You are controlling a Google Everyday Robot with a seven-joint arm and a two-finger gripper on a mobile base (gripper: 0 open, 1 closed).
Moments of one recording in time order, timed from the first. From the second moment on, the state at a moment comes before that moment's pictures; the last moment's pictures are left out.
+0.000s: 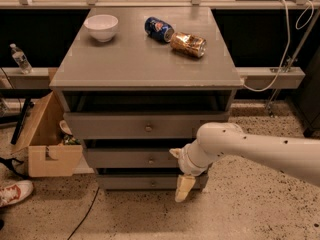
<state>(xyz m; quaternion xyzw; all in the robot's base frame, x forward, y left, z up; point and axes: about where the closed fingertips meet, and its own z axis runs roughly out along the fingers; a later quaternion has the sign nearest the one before) 0.510 -0.052 0.537 -0.72 0.66 0.12 0.20</state>
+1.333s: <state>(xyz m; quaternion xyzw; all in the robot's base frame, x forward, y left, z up) 0.584 -0.107 0.469 -0.74 0.65 0.02 0.20</state>
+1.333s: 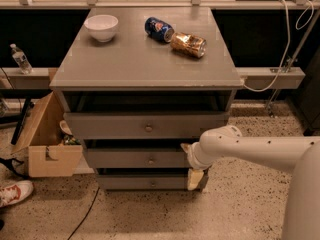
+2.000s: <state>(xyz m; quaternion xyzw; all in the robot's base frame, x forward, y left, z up) 0.613 -0.136 0.433 -0.72 0.67 -0.03 0.21</state>
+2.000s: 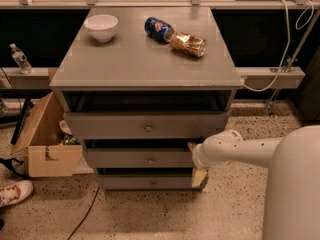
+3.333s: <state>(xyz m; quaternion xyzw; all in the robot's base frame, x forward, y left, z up) 0.633 -0.159 0.390 -0.69 0.70 -0.03 0.20</state>
